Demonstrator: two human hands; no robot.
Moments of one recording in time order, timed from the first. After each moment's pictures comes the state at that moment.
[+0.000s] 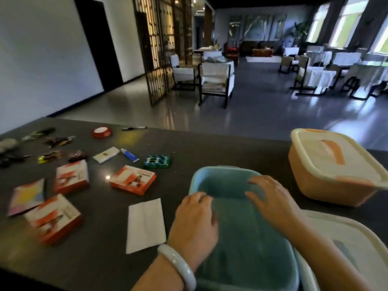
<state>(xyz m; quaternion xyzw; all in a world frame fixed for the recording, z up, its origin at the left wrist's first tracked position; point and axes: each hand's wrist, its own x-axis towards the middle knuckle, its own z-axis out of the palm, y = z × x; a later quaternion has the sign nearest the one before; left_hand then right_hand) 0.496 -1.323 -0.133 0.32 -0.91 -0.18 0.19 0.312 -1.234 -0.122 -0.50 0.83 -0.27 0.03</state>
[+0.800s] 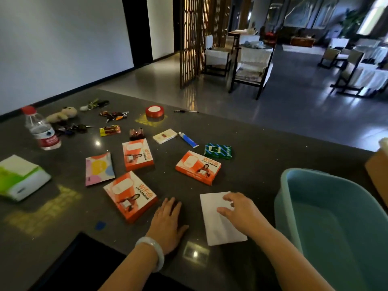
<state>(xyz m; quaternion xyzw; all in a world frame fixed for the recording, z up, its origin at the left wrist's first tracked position) 0.720 -1.509 -0.261 0.45 -0.87 -0.21 -0.03 0.521 -1.427 -0.191 -0.44 0.85 -0.14 0.26</state>
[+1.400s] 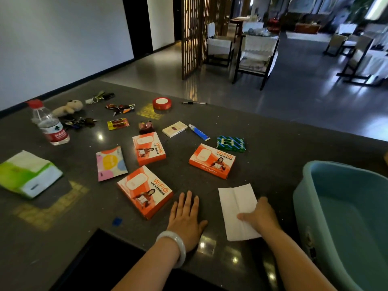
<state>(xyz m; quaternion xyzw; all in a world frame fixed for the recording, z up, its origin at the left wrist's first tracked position) 0.715 -1.521 -0.294 0.44 -0.88 -0.18 -0.07 0.529 -1.443 -0.239 -0.19 0.92 -0.18 0.28</state>
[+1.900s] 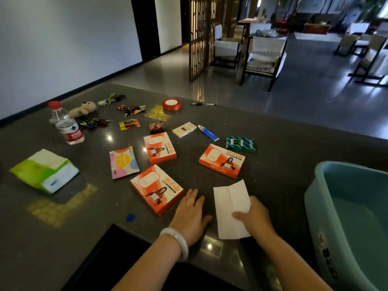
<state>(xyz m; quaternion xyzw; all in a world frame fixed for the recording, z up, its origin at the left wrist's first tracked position) 0.732 -1.521 -0.252 0.44 -0.87 -0.24 -0.02 0.564 -1.449 -0.246 -0.25 0.88 -0.26 0.31</state>
